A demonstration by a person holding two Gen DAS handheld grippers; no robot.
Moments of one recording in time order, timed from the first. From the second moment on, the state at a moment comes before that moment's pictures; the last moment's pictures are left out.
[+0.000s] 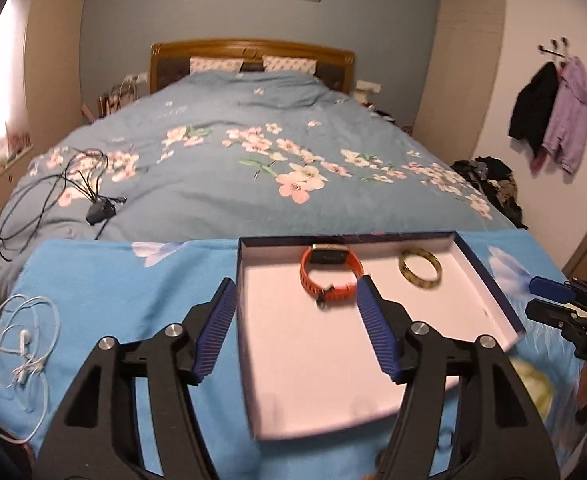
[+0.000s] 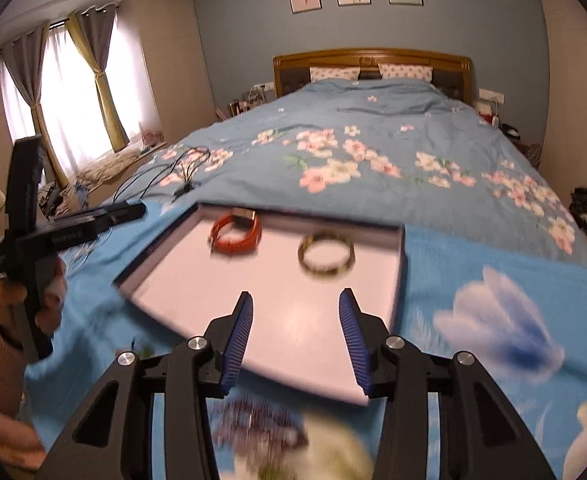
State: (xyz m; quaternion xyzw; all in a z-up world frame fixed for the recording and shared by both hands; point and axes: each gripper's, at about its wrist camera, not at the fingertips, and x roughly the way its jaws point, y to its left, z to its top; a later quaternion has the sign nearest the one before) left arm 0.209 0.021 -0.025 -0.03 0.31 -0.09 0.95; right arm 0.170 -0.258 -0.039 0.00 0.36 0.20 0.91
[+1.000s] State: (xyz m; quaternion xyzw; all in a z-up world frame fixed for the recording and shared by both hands) left arm 0.100 0.012 -0.070 0.01 0.33 -0.14 0.93; right arm 0.110 -0.216 -0.101 -0.14 0.42 0.23 0.87
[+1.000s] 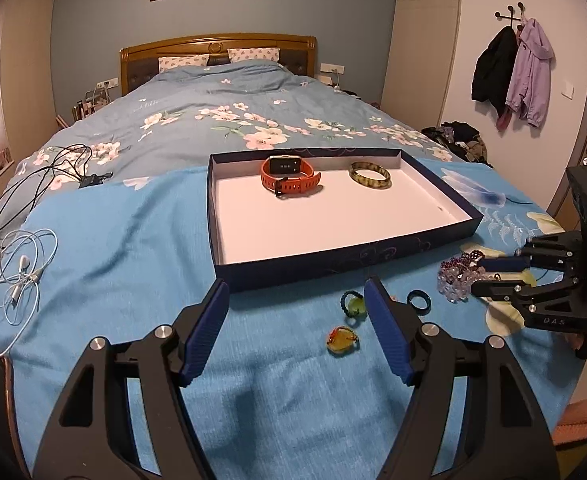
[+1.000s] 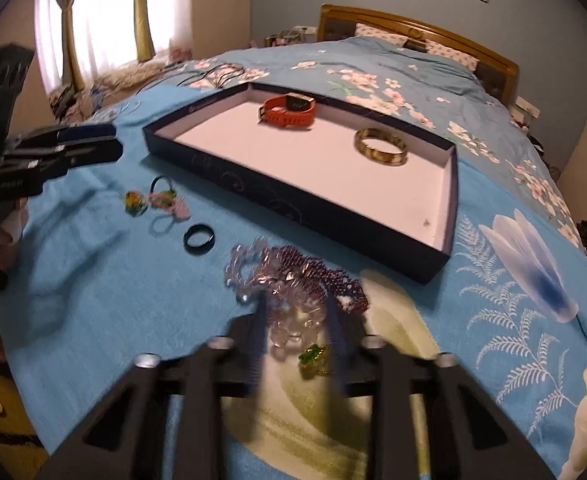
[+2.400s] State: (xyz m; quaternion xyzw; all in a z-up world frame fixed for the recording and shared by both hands) left arm 0.089 -0.025 -0.082 0.08 0.35 -0.25 0.90; right arm 0.094 -0.239 -0.043 0.02 0.34 0.30 0.89
